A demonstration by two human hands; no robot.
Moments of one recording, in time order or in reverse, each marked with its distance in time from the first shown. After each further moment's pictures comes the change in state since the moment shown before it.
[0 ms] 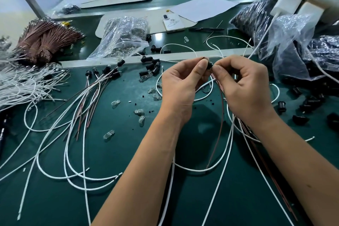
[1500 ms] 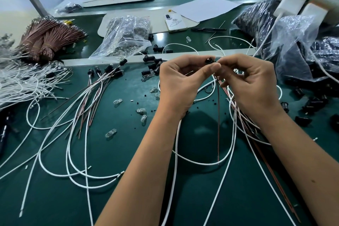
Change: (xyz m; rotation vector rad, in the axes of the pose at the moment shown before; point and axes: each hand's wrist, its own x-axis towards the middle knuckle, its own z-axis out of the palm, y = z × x) left_hand 0.009 0.004 -0.013 0.240 -0.123 0.310; right_hand 0.006 0.010 -0.006 0.213 -0.059 0.001
